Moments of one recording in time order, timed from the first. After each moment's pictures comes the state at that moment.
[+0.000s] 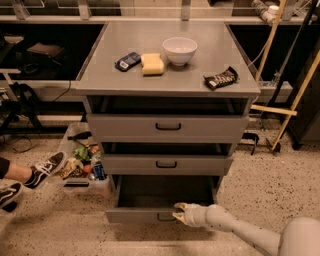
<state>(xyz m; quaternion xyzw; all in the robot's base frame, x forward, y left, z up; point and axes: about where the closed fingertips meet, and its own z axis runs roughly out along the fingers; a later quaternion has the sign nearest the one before) 0.582 -0.100 0.197 -0.52 0.76 0.14 0.37</state>
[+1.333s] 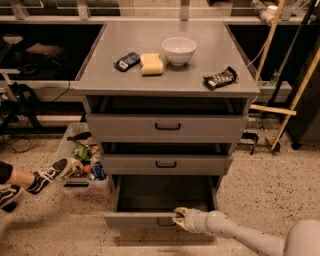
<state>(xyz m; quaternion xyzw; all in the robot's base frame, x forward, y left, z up) 0.559 -0.097 0.197 -0.51 0.76 0.14 0.37</state>
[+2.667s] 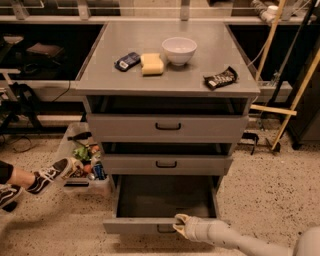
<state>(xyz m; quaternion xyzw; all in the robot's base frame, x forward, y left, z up) 0.527 -0.096 0.194 -0.50 0.77 0.14 0.37</state>
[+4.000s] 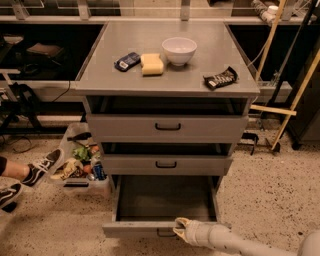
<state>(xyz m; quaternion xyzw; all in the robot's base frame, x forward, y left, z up) 0.511 -0.096 0.198 -0.50 0.77 0.14 0.37</state>
